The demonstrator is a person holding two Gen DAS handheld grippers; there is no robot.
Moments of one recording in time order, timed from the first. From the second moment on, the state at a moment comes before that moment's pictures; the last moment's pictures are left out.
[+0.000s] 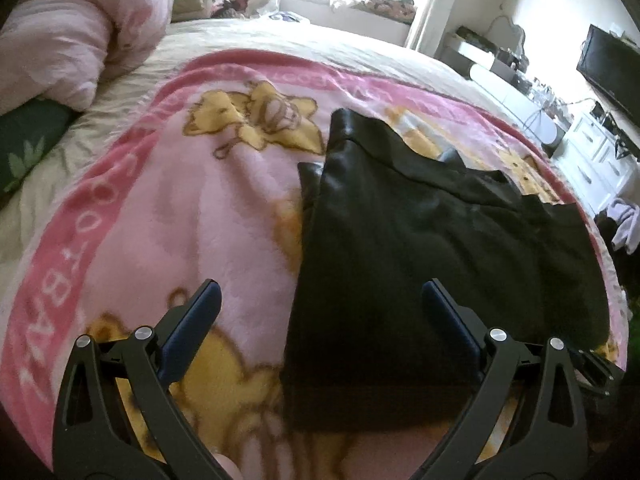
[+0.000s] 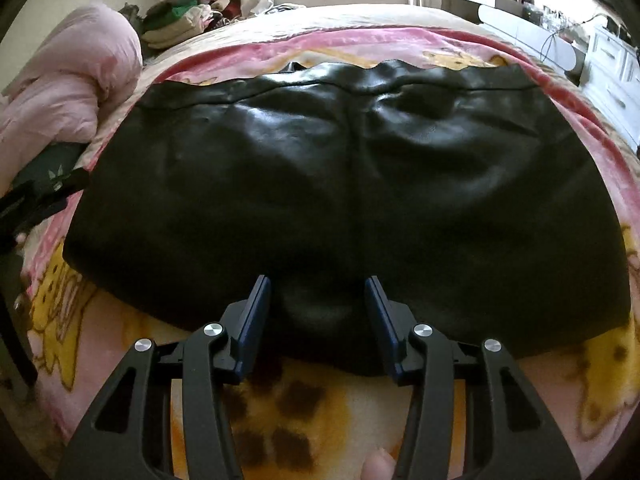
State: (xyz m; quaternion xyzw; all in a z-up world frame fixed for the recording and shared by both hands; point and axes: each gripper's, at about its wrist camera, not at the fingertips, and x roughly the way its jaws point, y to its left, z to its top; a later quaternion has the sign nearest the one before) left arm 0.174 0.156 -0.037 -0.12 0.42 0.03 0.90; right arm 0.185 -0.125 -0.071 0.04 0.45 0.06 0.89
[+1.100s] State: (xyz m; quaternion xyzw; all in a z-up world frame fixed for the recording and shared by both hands) left arm 0.199 0.156 -0.044 -0.20 0.43 -0.06 0.88; right arm 0.354 -0.135 -0.048 0.07 0.47 0.04 0.88
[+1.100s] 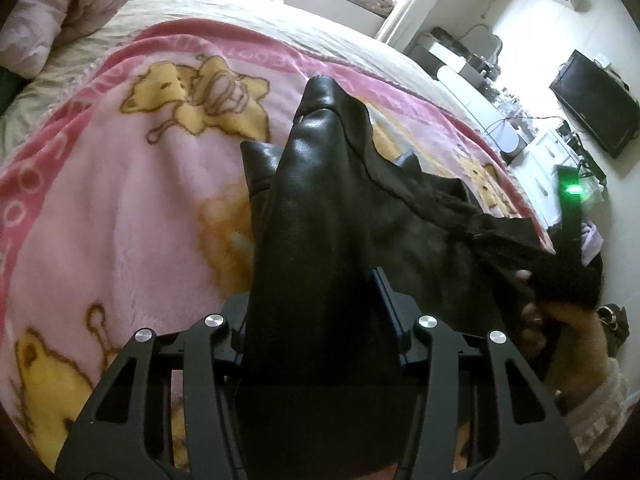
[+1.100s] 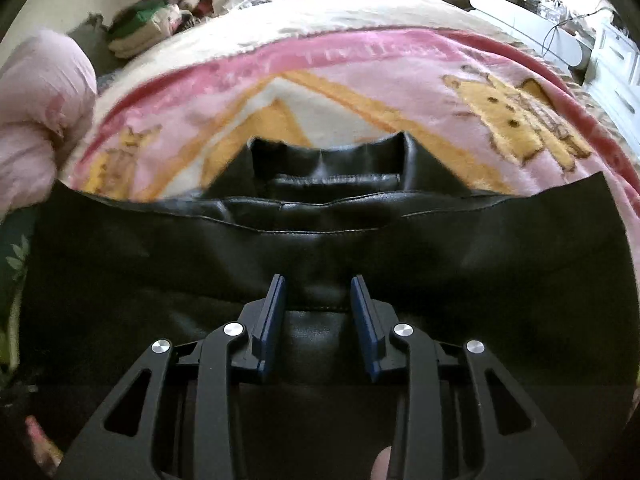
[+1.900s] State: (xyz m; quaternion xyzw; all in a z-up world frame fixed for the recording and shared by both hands) left arm 0.197 0.160 -0.029 -0.21 0.42 -0.08 0.88; right arm 0.162 -0.076 -0.017 0.00 0.34 0.20 0.92
